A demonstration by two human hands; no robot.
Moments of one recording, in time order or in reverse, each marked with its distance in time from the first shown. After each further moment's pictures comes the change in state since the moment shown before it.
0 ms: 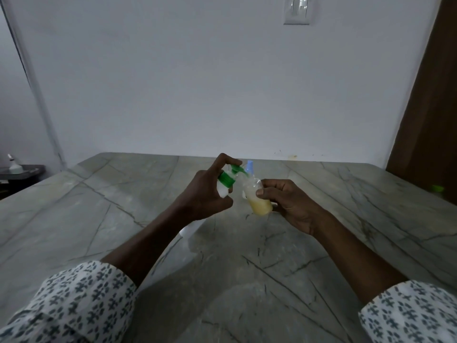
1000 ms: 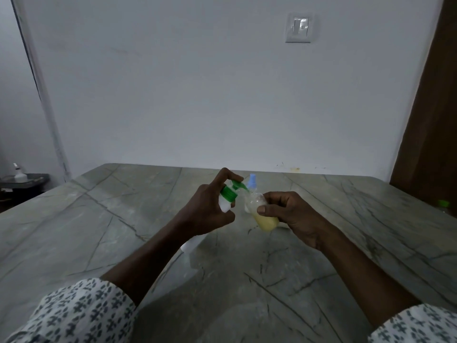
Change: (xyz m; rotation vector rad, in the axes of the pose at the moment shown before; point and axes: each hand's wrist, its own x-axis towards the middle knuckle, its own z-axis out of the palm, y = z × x) left_hand 0.001 -0.001 -0.002 -0.025 -0.025 -0.025; right_hand -0.003 -0.010 -0.003 -0.138 -0.013 -0.078
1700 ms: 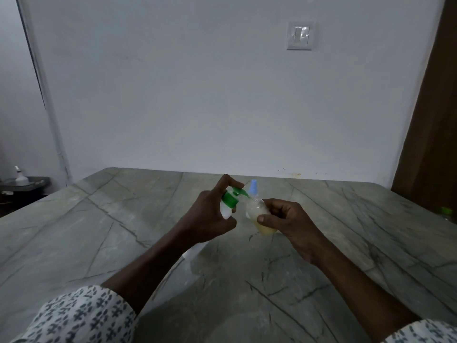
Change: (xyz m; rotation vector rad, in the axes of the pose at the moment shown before) left_hand -0.001 -0.001 0.002 0.004 0.046 0.021; right_hand -0.004 0.009 0.011 -0.007 0.136 -0.060
